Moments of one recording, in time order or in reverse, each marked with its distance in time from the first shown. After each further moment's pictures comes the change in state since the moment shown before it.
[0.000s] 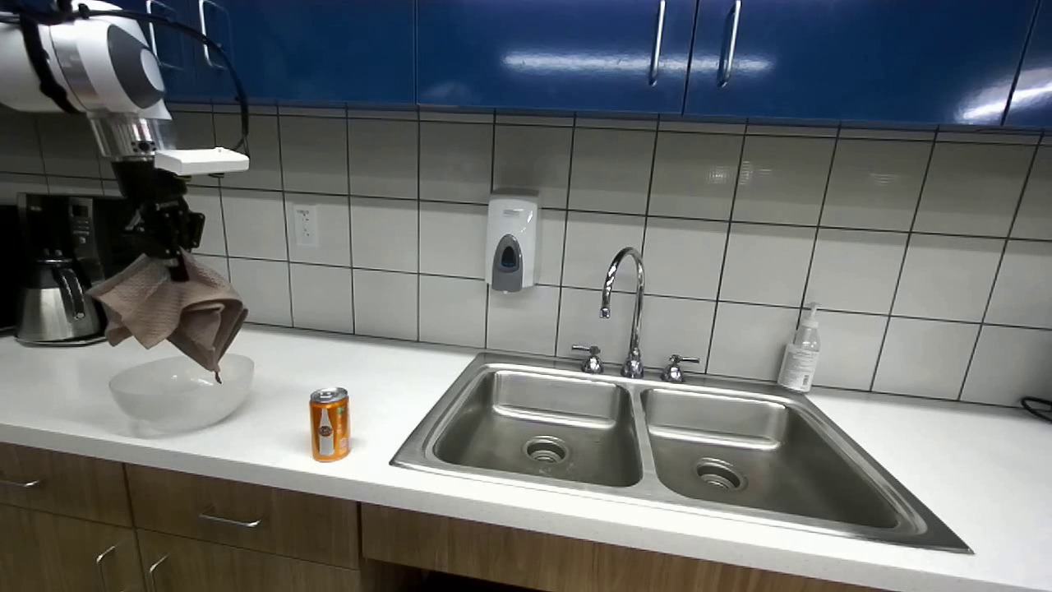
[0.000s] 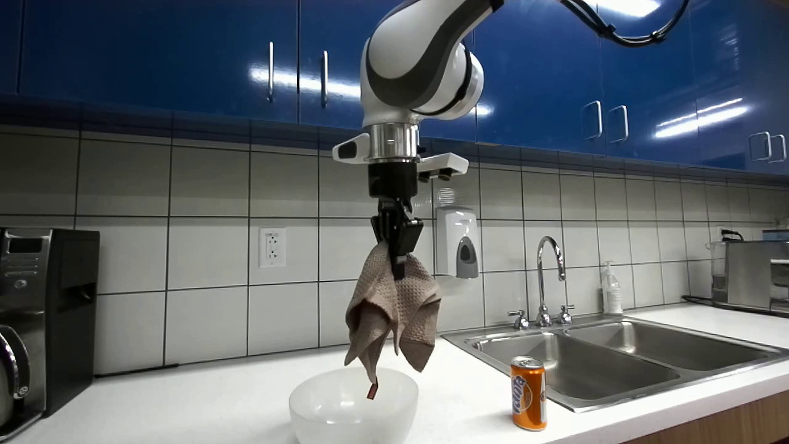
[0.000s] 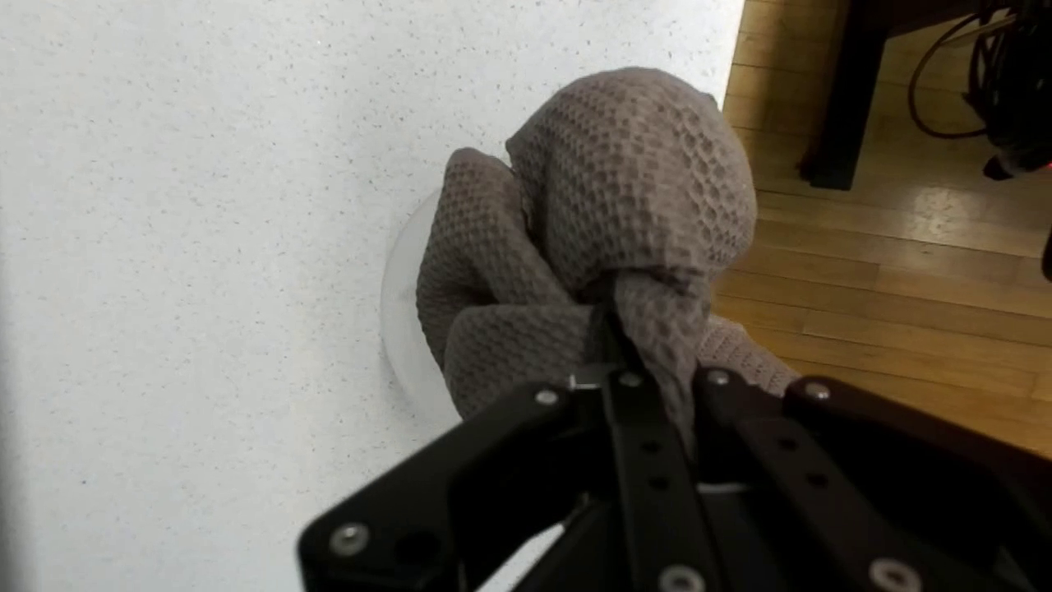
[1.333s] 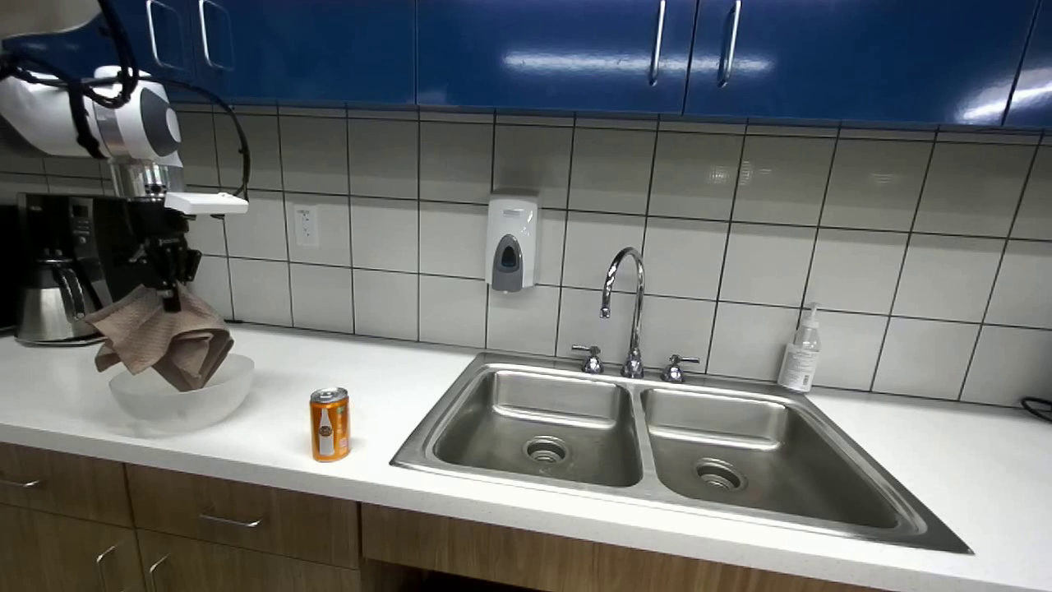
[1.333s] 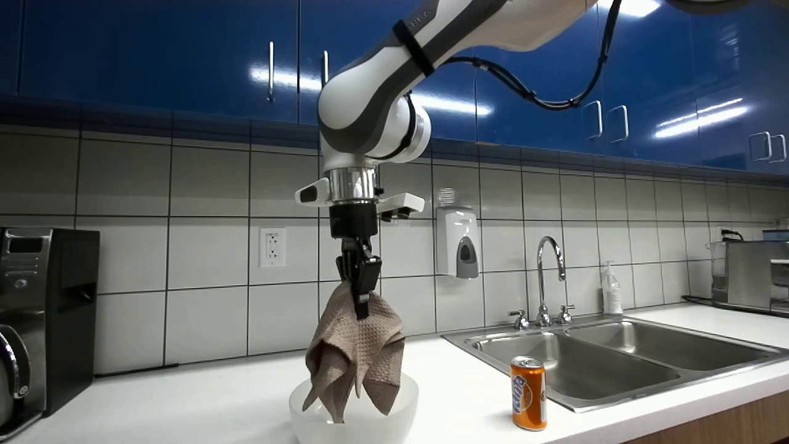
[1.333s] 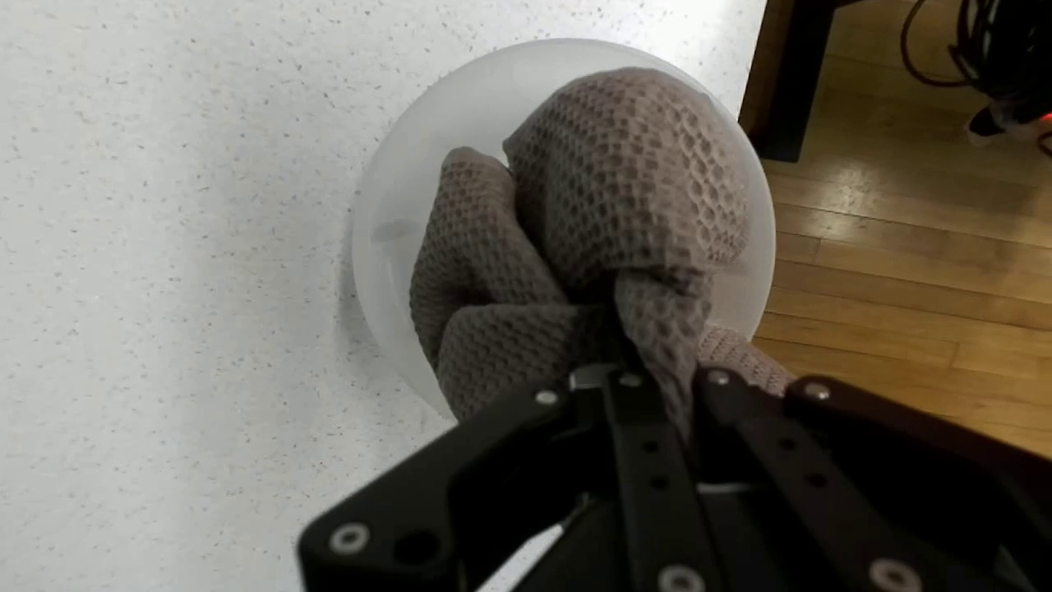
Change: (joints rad) arm 0.017 0.298 0.032 0.259 -0.006 -0.087 -0.001
